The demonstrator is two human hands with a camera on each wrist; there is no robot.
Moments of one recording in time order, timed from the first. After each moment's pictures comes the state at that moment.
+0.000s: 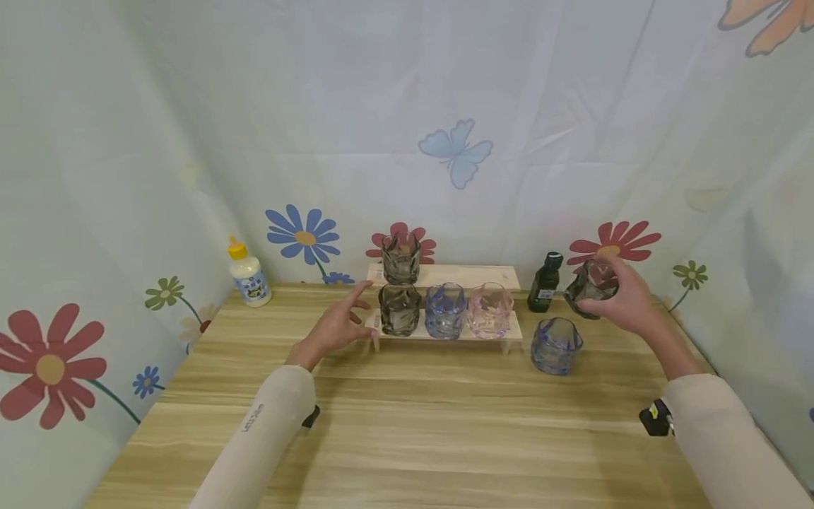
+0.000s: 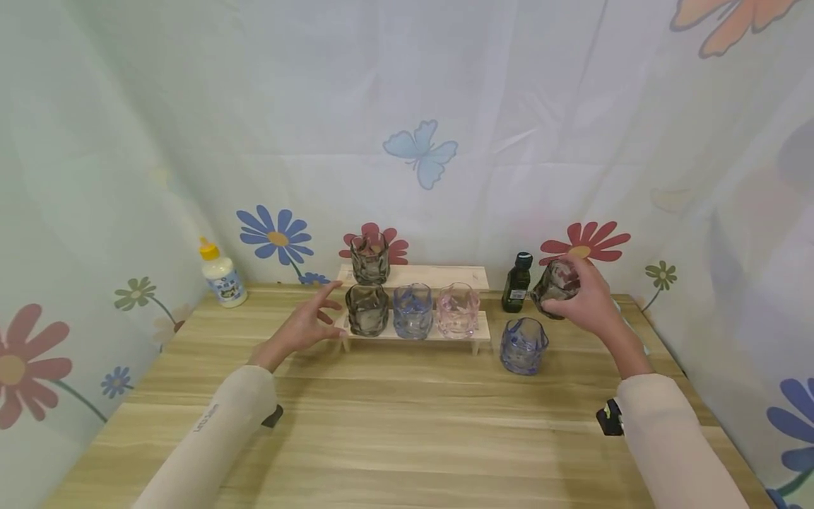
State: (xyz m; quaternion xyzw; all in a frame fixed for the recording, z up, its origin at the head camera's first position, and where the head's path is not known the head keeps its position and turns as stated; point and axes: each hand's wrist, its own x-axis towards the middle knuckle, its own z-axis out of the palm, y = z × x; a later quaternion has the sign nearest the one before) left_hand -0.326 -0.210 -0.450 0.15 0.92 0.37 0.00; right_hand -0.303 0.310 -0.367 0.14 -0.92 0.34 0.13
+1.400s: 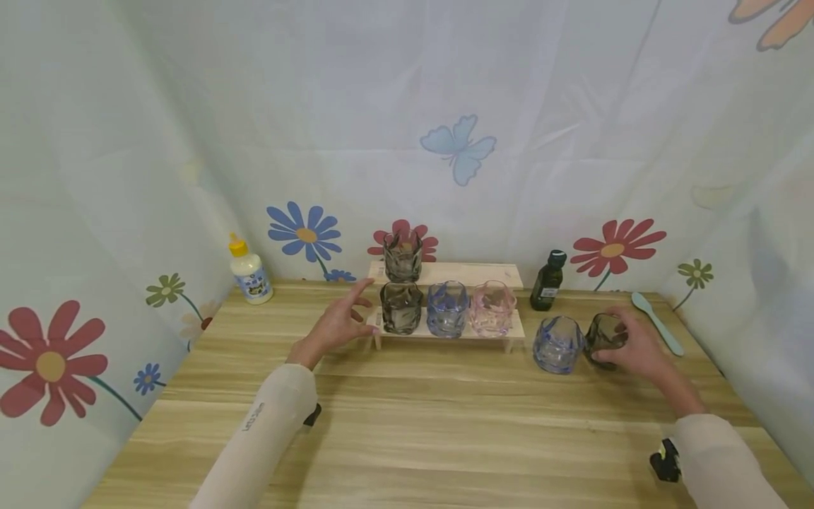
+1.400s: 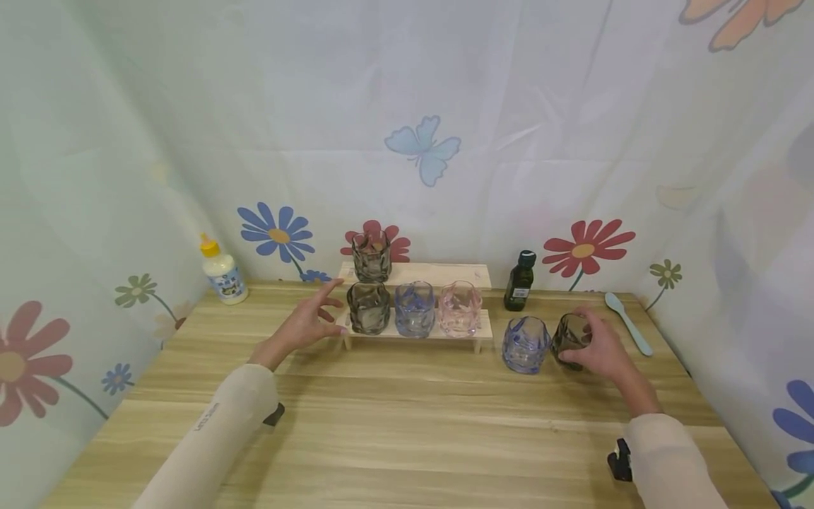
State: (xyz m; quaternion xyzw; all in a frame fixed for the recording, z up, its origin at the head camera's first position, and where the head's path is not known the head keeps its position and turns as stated) left_hand -0.326 -0.211 -0.452 0.15 0.91 0.37 0.00; right_hand -0.288 0.349 -0.454 0.11 -0.94 0.31 0.05
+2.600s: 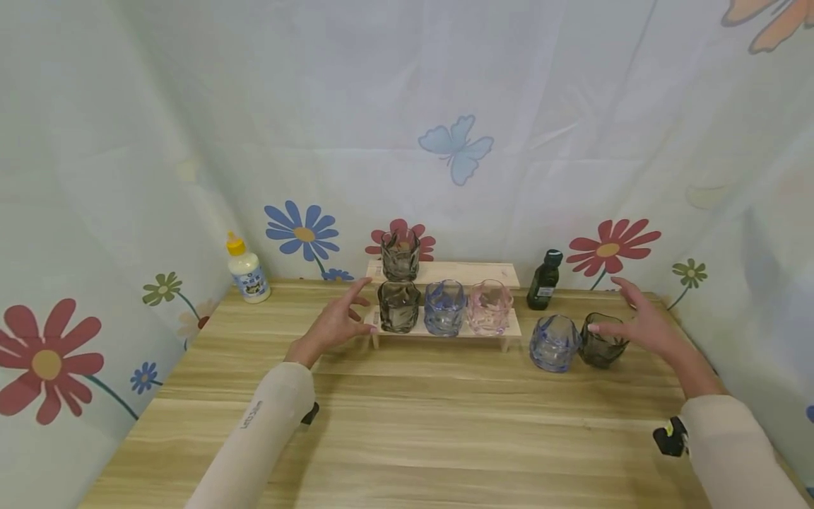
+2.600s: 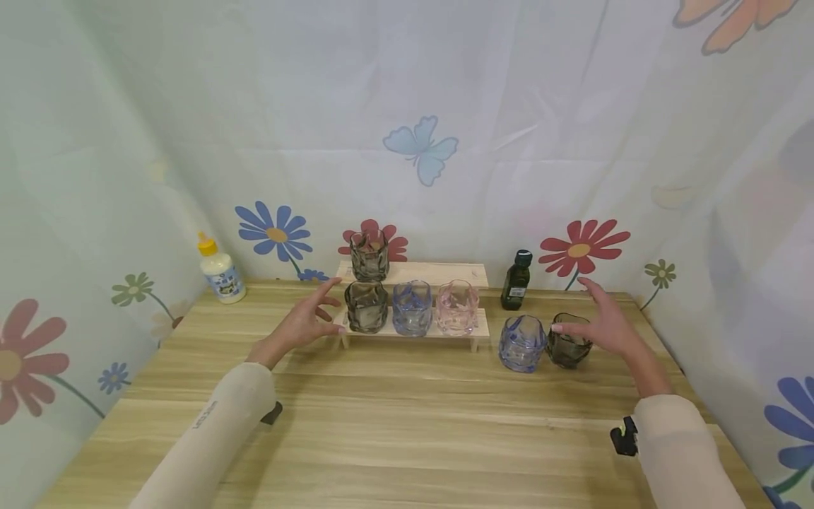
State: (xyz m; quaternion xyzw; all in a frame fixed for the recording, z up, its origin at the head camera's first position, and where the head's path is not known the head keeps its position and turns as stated) left_hand -0.324 -0.210 -0.448 0.16 0.92 0.37 0.00; right_hand -0.294 0.350 -0.401 0.09 -0.93 0.35 -0.02
